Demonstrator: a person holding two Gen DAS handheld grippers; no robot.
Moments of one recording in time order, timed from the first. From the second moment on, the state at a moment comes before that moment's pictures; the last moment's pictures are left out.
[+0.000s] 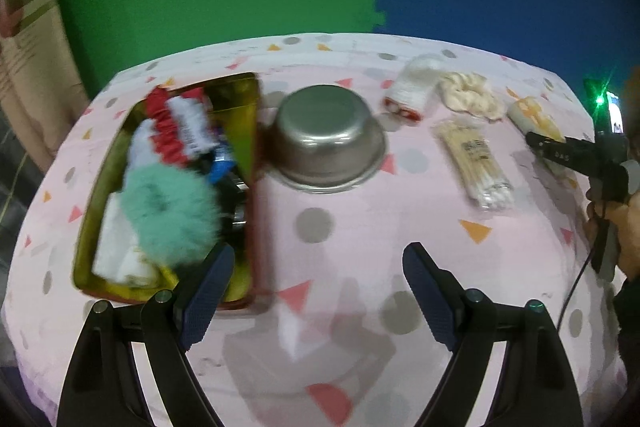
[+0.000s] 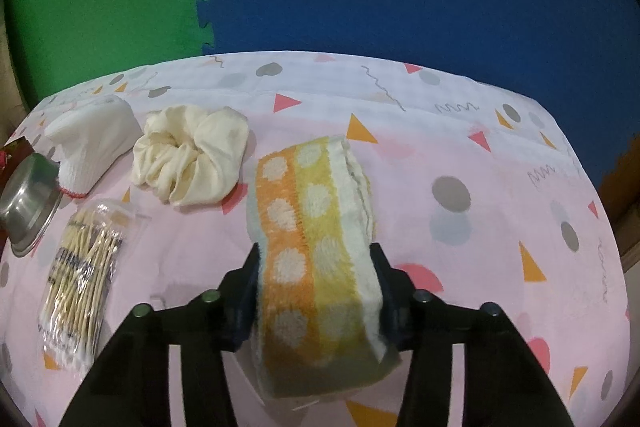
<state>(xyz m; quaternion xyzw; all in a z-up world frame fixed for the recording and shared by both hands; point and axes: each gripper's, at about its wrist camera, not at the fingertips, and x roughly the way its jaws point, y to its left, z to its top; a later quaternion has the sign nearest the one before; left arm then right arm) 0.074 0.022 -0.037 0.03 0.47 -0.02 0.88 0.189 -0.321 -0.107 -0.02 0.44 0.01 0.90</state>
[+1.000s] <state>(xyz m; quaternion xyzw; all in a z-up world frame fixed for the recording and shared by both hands) 0.153 -0.109 -0.076 0.02 0.51 -0.11 0.86 0.134 -0.345 -0.107 0.01 0.44 0.01 0.90</state>
